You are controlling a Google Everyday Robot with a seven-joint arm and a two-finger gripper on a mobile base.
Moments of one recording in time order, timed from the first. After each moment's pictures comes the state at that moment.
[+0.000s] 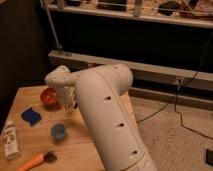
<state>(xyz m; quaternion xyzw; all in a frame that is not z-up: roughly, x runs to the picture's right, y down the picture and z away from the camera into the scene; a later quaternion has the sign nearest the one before) -0.227 0.112 0.894 -0.30 0.22 0.53 0.76</state>
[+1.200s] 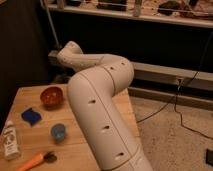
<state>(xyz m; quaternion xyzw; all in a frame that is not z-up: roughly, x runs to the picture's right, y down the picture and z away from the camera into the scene) -0.081 -0.113 0.923 -0.04 0.24 0.54 0.80</state>
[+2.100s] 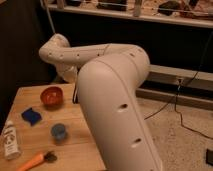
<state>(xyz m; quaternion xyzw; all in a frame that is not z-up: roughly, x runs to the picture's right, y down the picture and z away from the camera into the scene) -0.215 -0.012 0.756 -0.19 0.16 0.65 0.72</state>
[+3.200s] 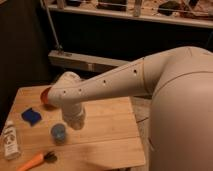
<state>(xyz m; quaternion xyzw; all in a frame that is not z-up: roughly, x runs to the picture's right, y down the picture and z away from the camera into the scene) -0.123 0.170 0.690 -0.27 0.23 0.60 0.72</state>
